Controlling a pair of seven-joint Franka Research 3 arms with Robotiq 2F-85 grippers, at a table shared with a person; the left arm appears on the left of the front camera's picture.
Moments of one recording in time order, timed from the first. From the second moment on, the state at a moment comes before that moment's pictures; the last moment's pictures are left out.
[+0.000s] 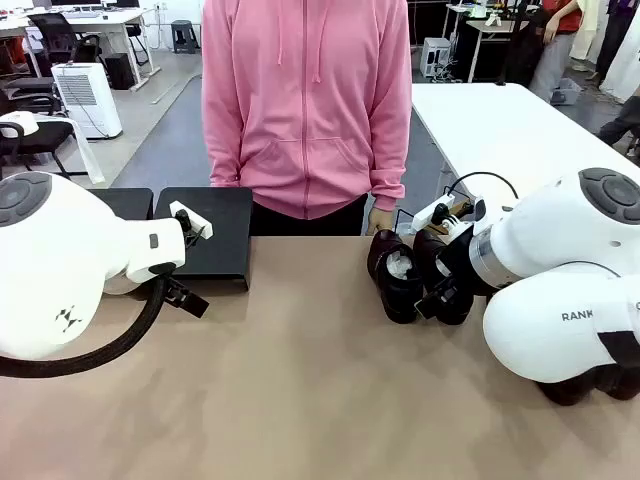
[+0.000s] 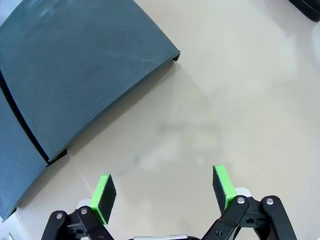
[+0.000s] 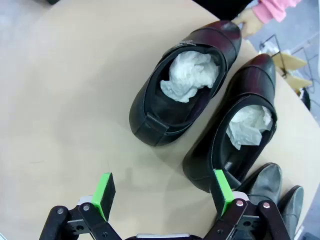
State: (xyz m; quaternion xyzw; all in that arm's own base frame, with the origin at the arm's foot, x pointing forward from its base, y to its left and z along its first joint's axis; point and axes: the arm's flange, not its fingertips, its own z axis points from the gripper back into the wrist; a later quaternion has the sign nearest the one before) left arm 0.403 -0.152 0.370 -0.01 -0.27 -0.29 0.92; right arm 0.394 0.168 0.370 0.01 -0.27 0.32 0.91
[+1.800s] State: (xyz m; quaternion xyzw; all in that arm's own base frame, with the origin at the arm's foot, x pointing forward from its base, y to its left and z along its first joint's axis) left arm 0.394 -0.153 0.421 -0.04 -0.31 -0.29 0.90; right arm 0.390 0.156 0.416 0.04 -0.30 0.30 0.90
